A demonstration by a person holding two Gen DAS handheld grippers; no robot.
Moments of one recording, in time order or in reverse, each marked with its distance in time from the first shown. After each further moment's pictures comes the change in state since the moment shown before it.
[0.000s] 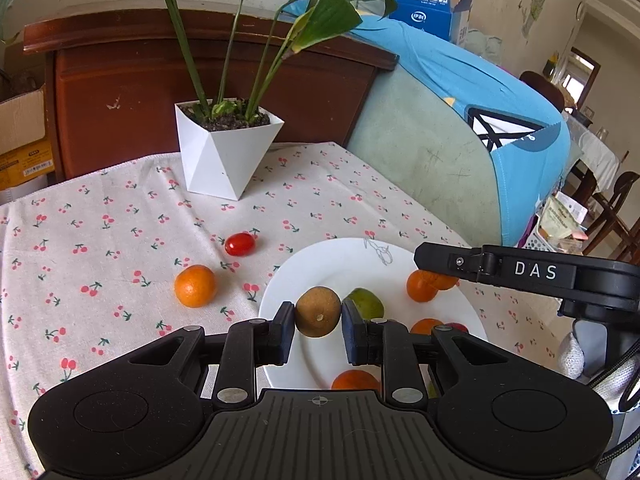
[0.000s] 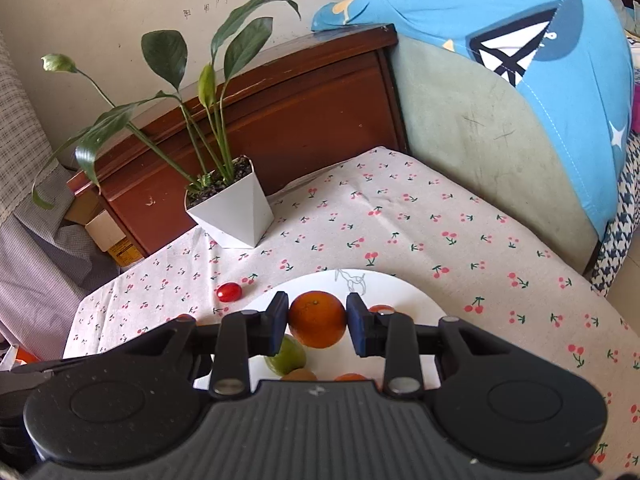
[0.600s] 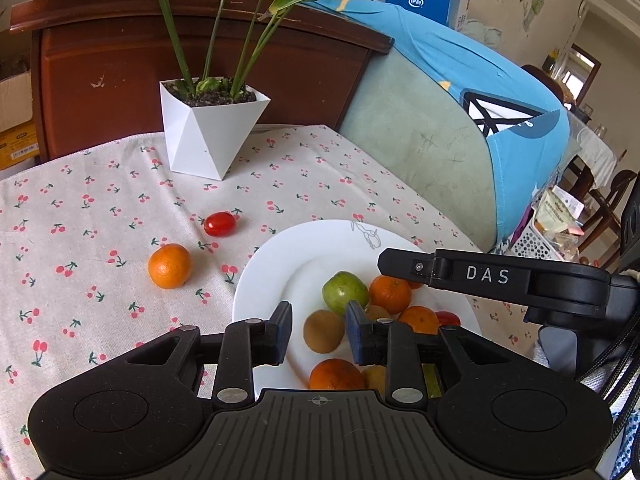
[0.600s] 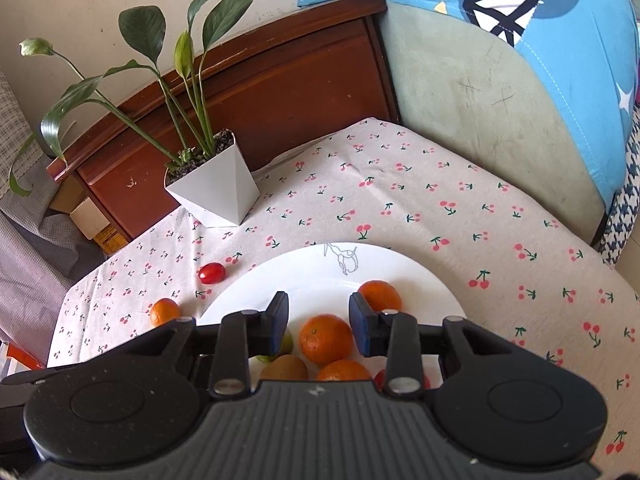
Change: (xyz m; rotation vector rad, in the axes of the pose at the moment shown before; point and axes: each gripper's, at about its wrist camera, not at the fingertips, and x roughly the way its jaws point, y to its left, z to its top) left arm 0.010 -0.007 -0.005 -0.022 0.025 -0.012; right arm 0.018 -0.004 -0.008 0.033 0.054 -0.019
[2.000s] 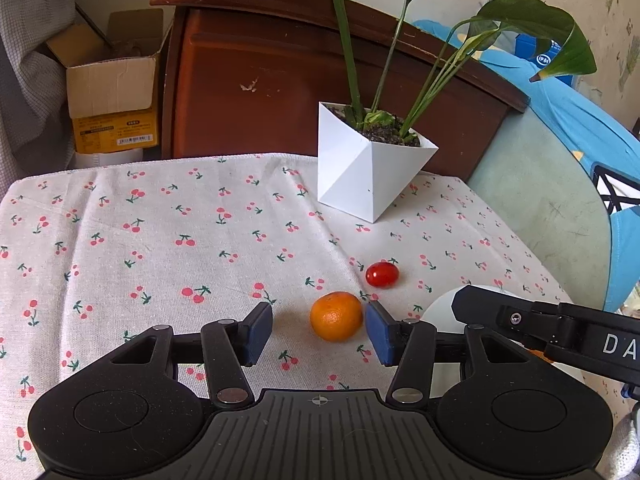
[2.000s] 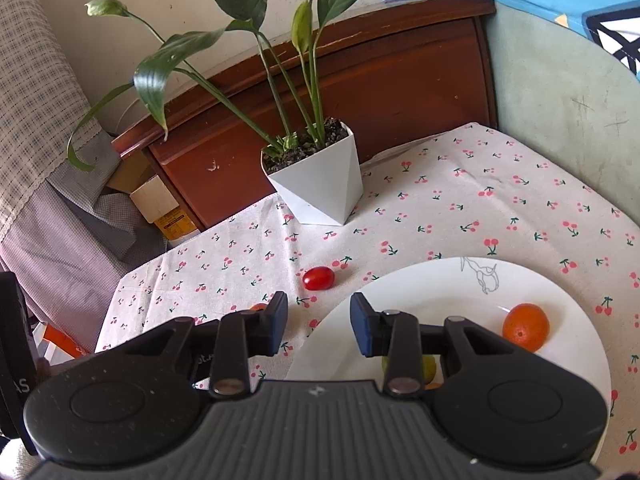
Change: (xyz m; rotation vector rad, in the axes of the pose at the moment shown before) left arm 0.009 0.071 0.009 -0.169 -0.112 0.249; right arm 0.031 0.069 0.002 -0.096 0.015 0.159
